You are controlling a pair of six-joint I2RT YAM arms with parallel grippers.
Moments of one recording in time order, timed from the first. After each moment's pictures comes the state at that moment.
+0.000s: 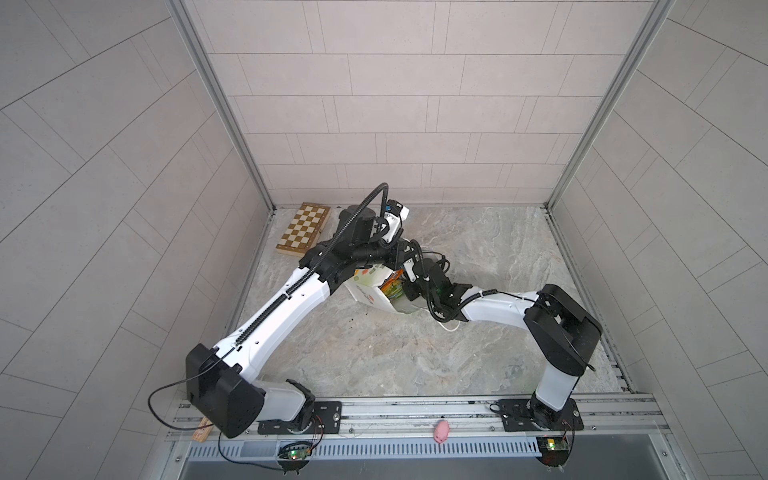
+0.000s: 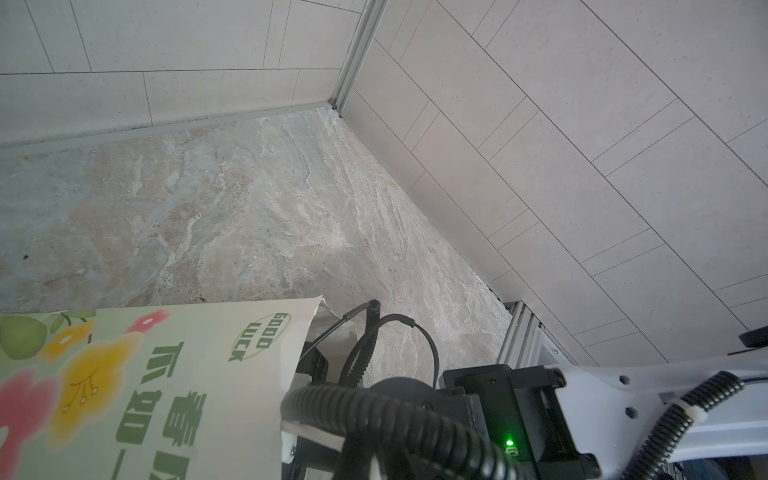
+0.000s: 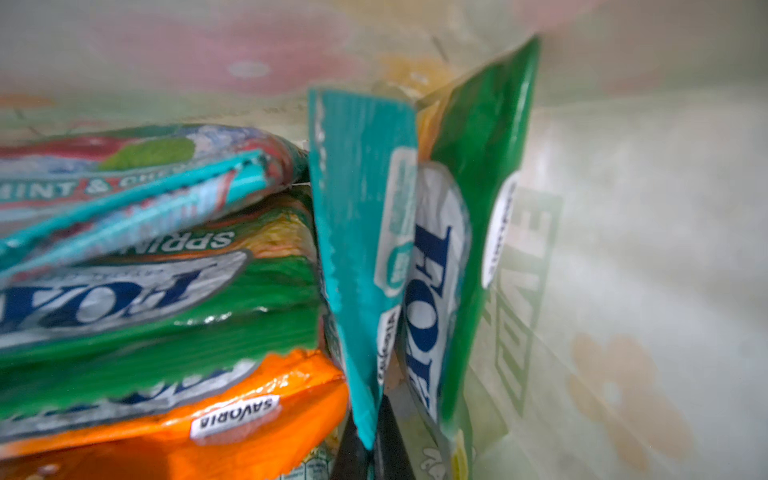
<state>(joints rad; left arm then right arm) -0.56 1.36 1.32 -0.45 0.50 -0.28 0.77 1.77 1.00 0.21 0.23 0.08</state>
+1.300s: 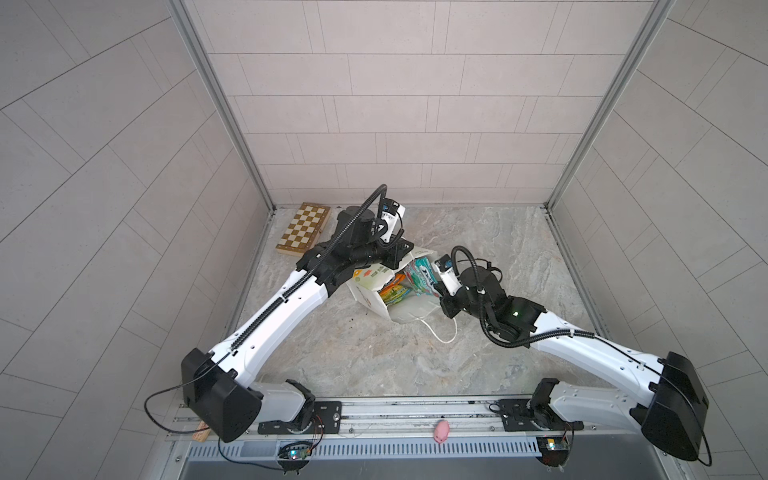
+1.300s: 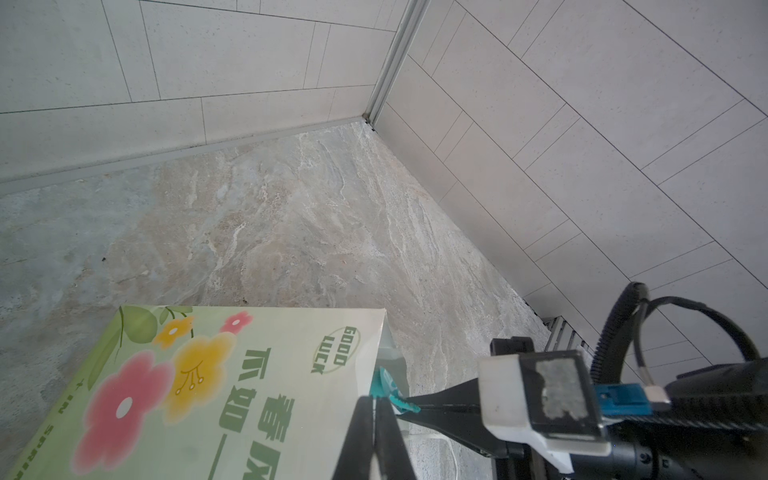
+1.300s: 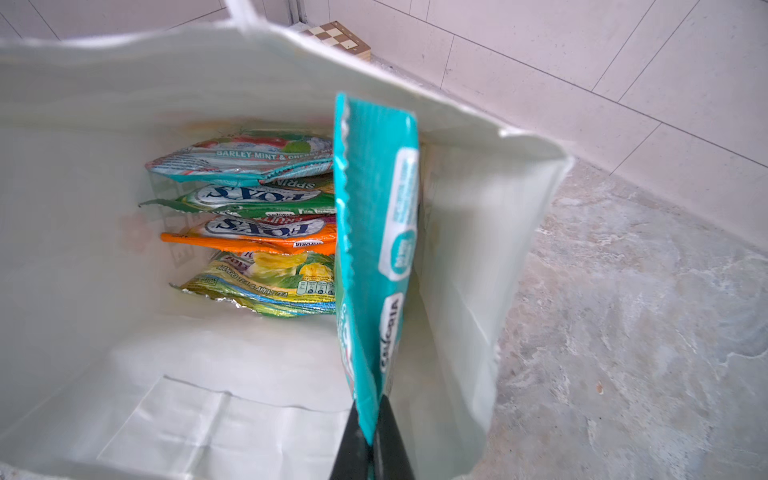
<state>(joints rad) -0.57 1.34 1.32 -0.46 0.39 -0.26 0.77 1.12 0.82 -0.25 0.14 0.04</state>
